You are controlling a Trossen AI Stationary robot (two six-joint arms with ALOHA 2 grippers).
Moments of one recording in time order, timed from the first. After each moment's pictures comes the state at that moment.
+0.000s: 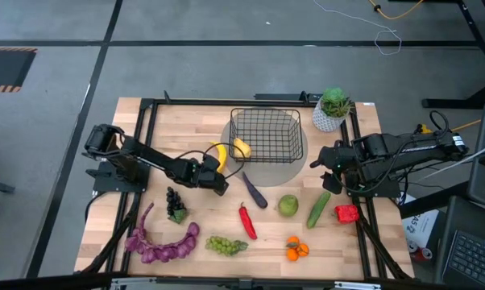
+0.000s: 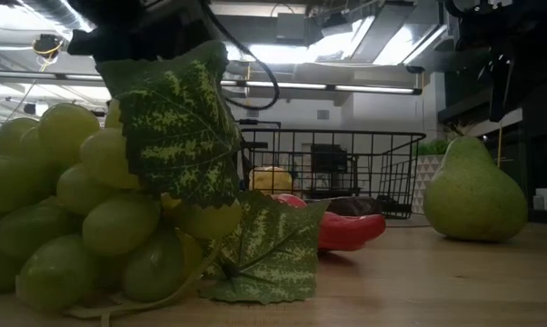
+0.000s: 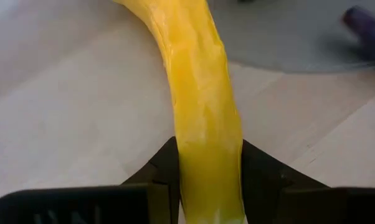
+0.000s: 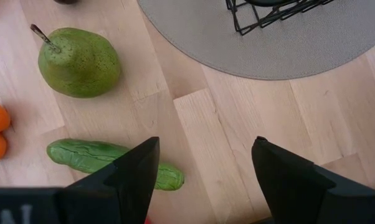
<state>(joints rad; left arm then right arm) -0.16 1.63 0.82 -0.31 -0.49 -1.03 0.14 0.92 0.86 -1.17 0.11 0.49</state>
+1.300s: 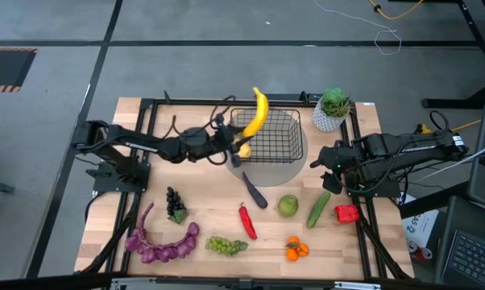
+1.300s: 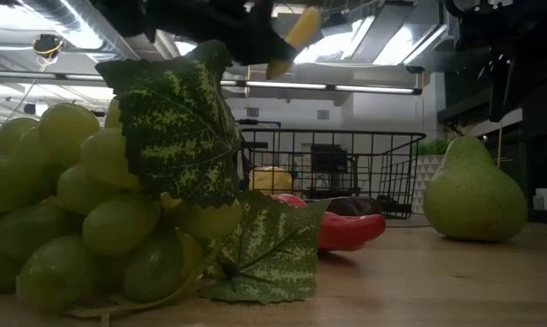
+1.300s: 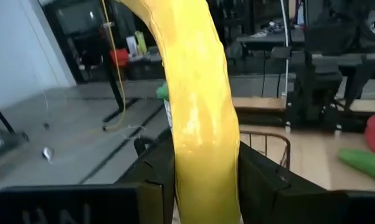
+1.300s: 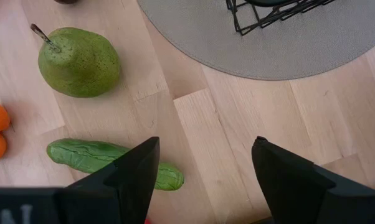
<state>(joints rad) 0.07 1.49 0.82 0.72 -0.42 0.19 0.14 0.92 0.86 -1.17 0.11 0.49</state>
